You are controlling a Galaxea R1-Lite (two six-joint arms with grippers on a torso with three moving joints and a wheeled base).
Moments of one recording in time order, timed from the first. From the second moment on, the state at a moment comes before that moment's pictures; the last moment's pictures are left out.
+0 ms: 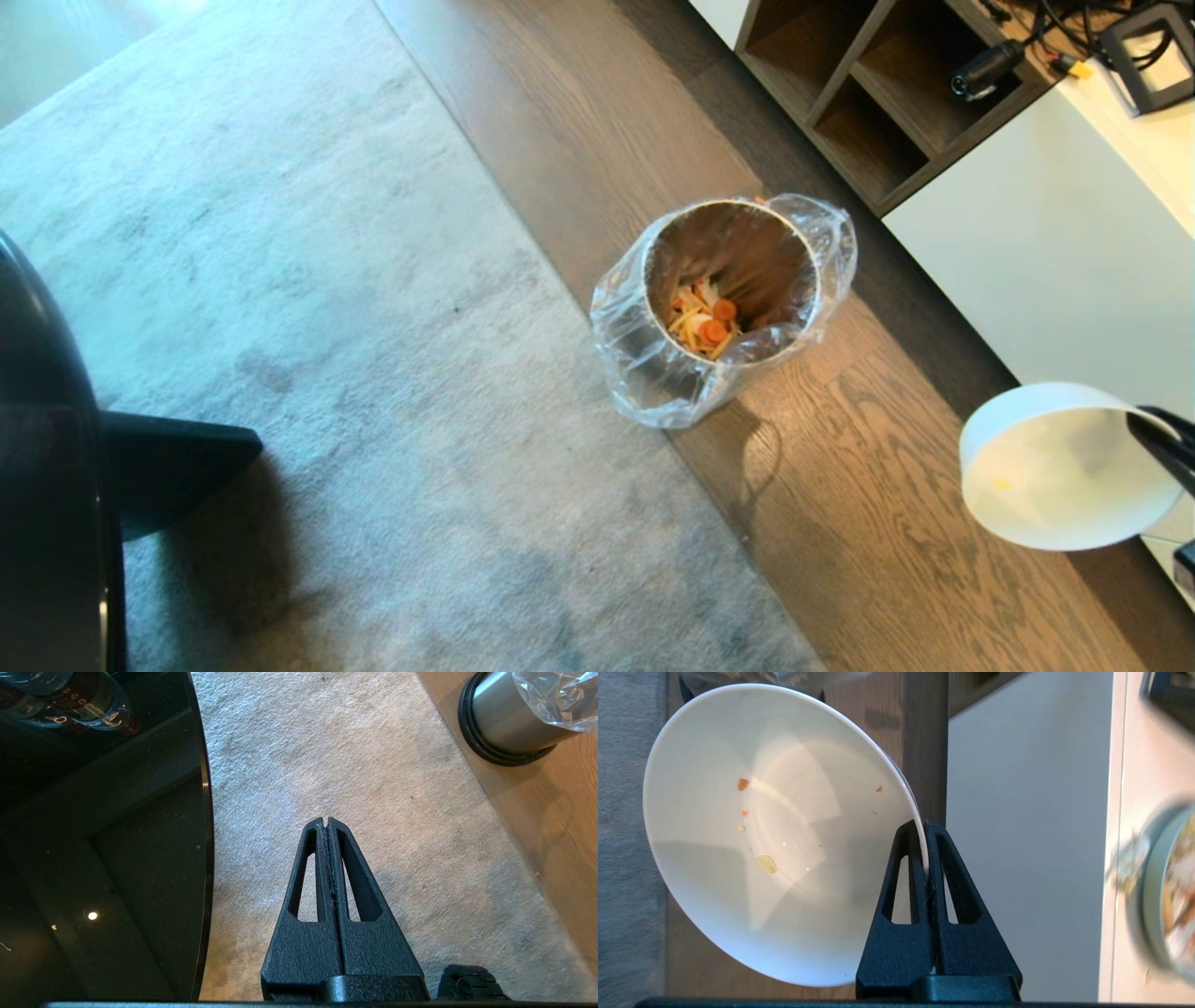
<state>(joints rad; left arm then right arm) 0.00 0.00 0.00 -0.01 0.01 -0.09 0.25 0.89 -0.18 -0.80 -0.15 -0.72</state>
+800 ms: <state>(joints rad) 0.00 0.00 0.00 -0.01 0.01 -0.08 -0.13 0.51 -0.01 -0.46 0.17 -0.25</state>
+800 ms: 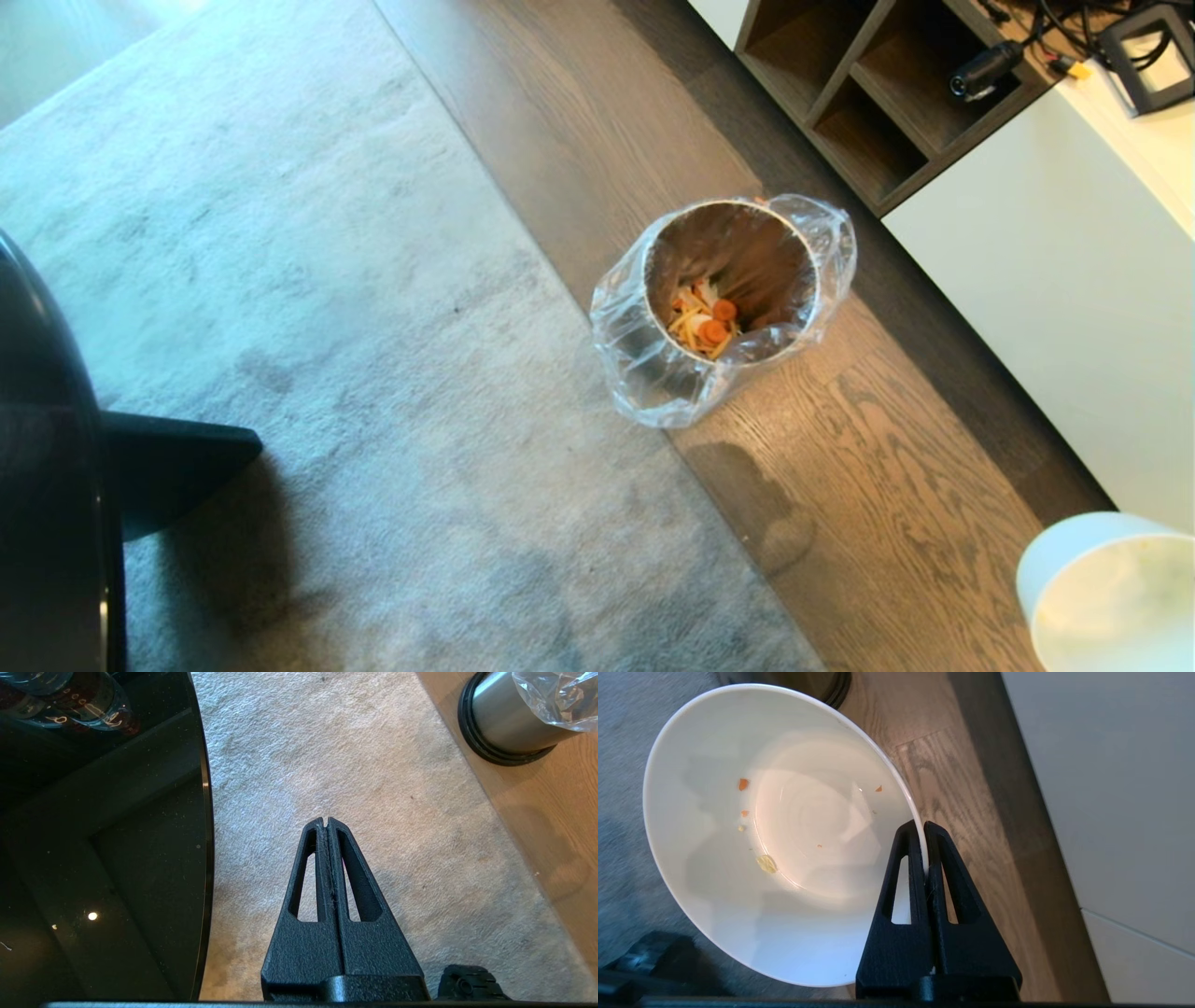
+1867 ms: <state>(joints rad) 0.00 0.00 0.00 -0.01 0.01 -0.09 0.00 0.04 0.00 0.01 0.04 -0.11</state>
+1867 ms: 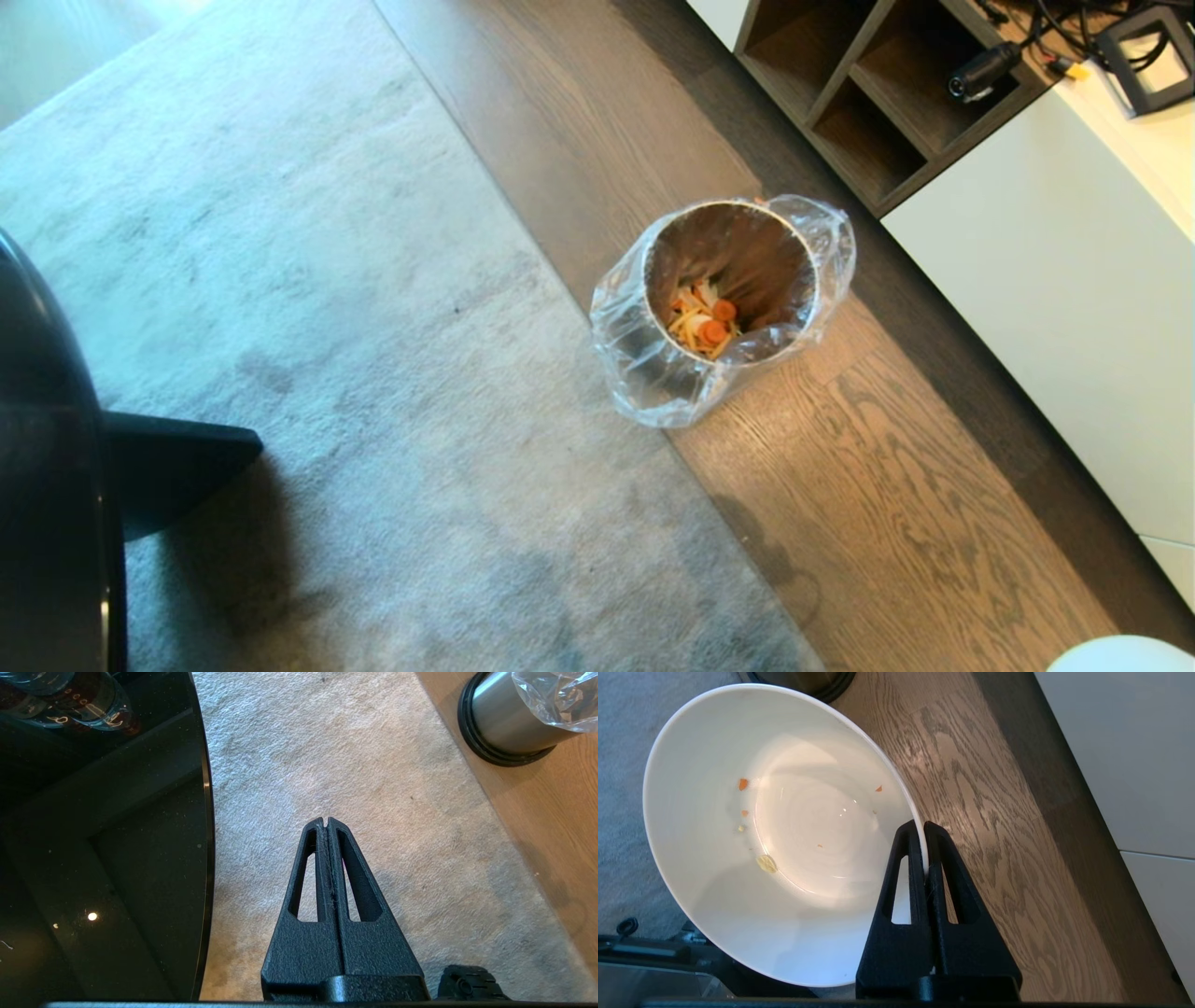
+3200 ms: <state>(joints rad) 0.00 0.00 0.00 -0.01 0.01 -0.09 0.00 0.00 0.00 0.00 0.04 -0.10</state>
